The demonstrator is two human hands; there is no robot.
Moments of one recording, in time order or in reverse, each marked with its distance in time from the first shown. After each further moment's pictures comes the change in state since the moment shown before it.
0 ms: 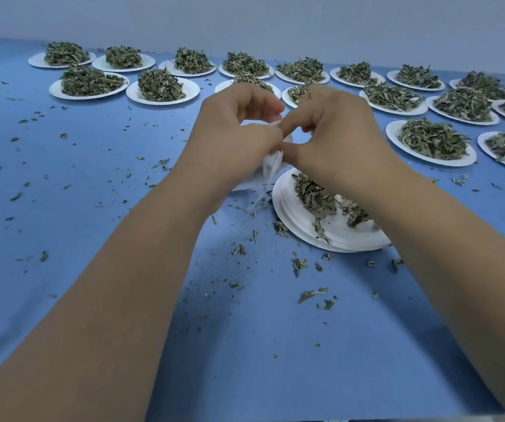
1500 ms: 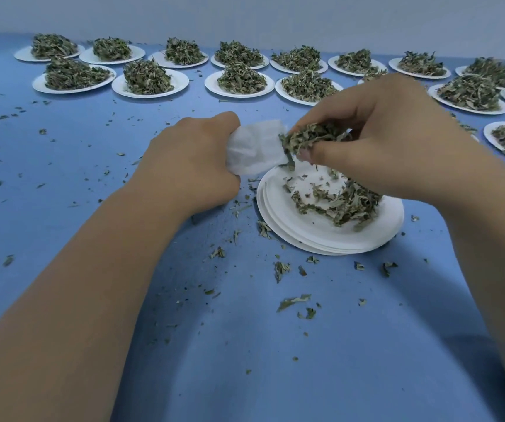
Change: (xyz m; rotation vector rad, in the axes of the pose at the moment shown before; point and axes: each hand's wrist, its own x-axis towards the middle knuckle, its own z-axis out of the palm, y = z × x) left_hand 0.012 -0.030 -0.013 1.086 -0.101 0.117; right_hand -0.027 0.028 -0.048 0.226 -0.162 0.020
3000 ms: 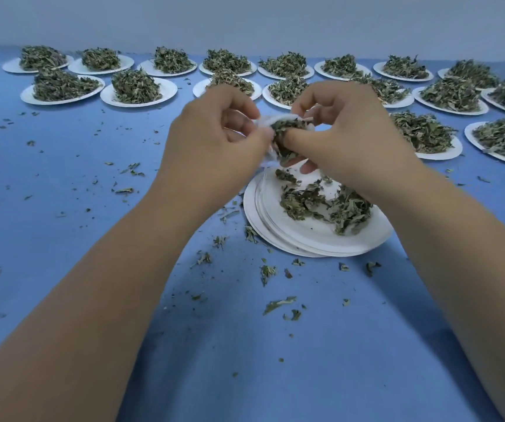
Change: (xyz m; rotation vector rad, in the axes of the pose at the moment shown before) left_hand -0.008 0.049 -0.006 -0.792 0.266 -0.045; right_hand 0.015 0.006 0.020 0.293 0.209 0.239
